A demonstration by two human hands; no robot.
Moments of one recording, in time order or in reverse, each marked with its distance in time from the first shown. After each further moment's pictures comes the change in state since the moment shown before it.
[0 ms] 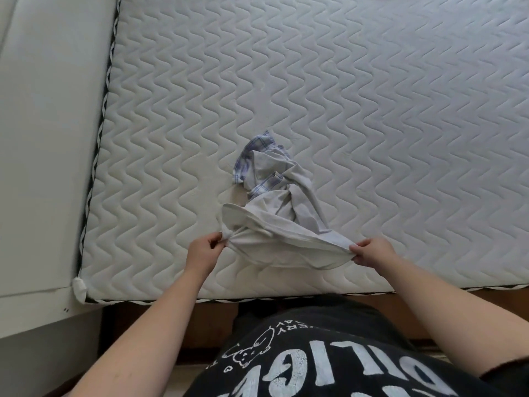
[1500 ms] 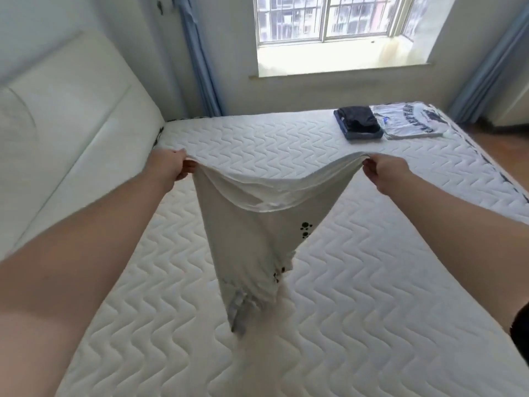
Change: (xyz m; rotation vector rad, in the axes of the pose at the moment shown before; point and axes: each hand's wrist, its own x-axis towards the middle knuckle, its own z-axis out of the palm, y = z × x) left_hand 0.249 0.391 -0.230 -0.367 0.272 0.072; right_hand 0.000 -0.437 -0.229 1.085 0.079 -0.489
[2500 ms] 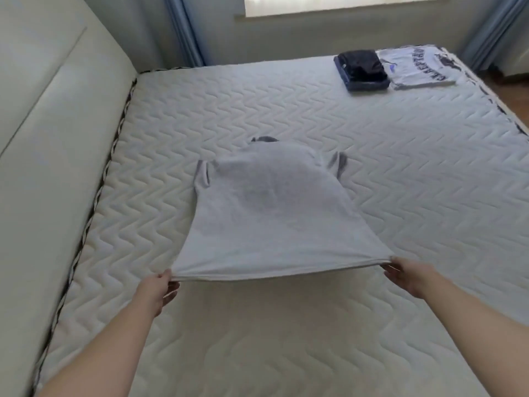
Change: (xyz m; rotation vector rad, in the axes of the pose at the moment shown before) left_hand -0.086 -0.330 0.002 -0.147 0.054 -0.666; right_hand -0.025 0.245 -0.201 -0.287 0.177 0.538
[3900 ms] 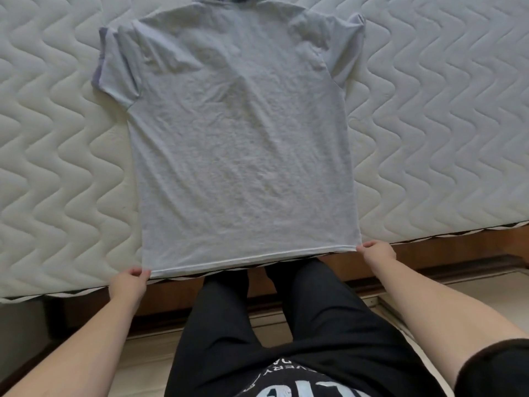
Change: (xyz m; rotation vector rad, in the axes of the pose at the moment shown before) left_hand 0.016 -0.402 -0.096 0.910 0.144 -0.071; right_hand 0.020 0.353 -0.134 -0.930 0.353 0.226
